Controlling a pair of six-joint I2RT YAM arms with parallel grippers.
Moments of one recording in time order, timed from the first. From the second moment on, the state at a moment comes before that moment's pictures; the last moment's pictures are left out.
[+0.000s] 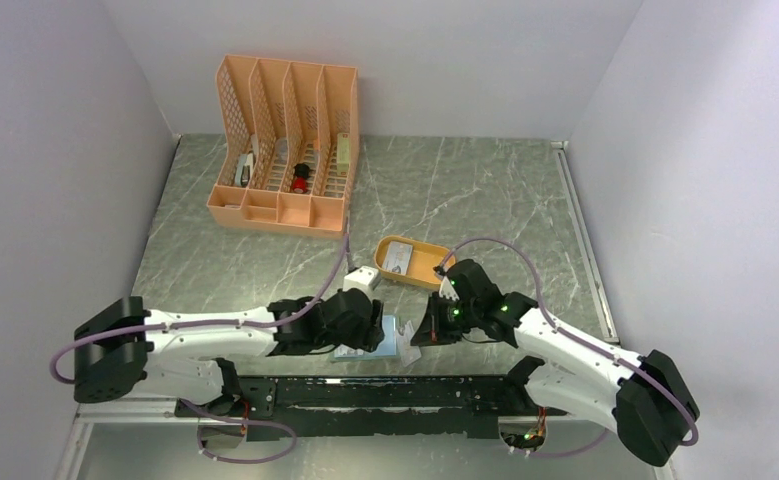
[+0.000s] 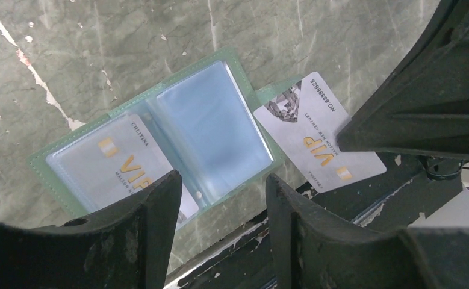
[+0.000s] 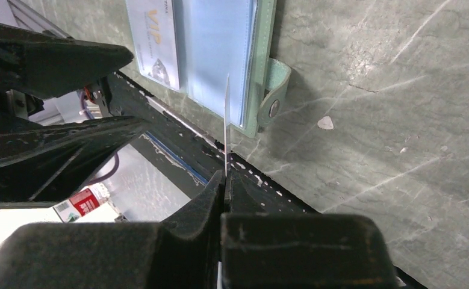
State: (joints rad) left arm -1.24 1.25 0.66 -0.20 -0.27 -0.77; right arm 0.71 0.98 0.45 -0.39 -0.44 0.78
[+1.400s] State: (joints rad) left arm -1.24 1.61 0.81 -0.21 -0.38 -0.76; right arm 0.73 0.90 0.42 -0.44 -0.44 0.74
